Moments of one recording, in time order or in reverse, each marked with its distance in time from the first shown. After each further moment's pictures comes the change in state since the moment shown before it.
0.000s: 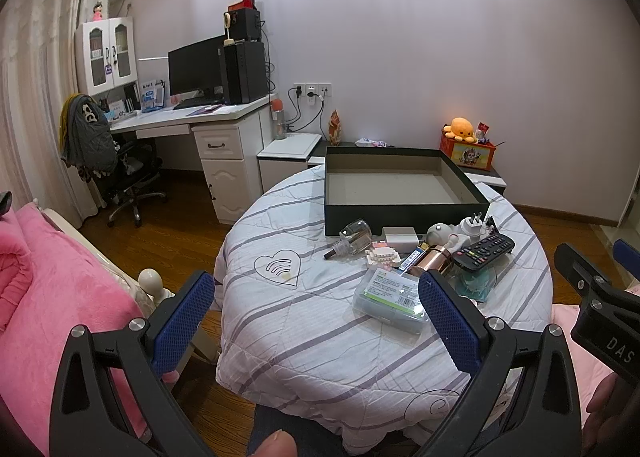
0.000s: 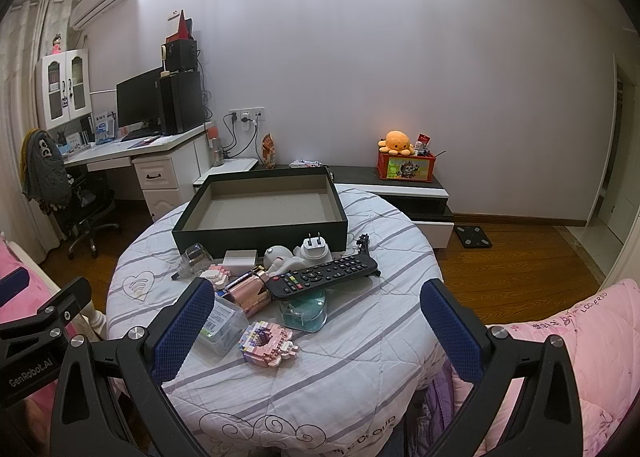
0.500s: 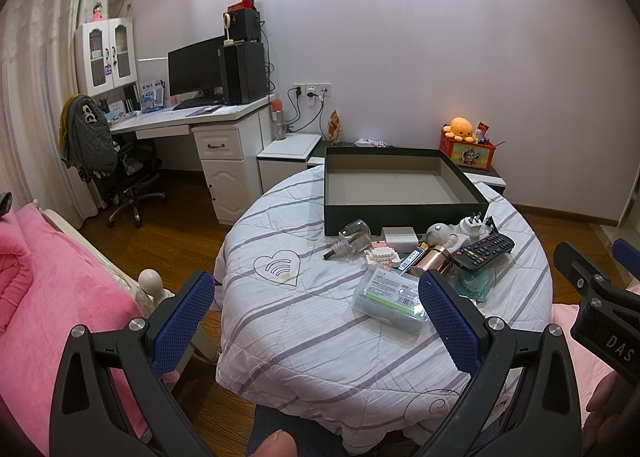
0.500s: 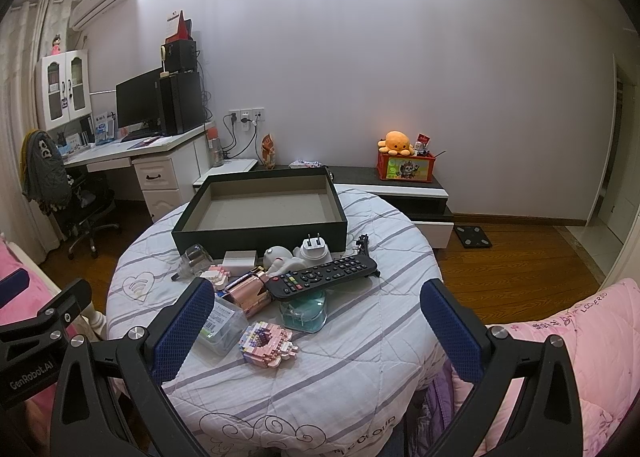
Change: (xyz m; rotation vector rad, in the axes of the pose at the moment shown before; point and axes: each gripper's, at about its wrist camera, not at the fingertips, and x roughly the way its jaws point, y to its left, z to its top) left arm 0.000 0.000 0.000 -0.001 -0.001 0.000; right arm 0.000 0.000 0.001 0.002 0.000 0.001
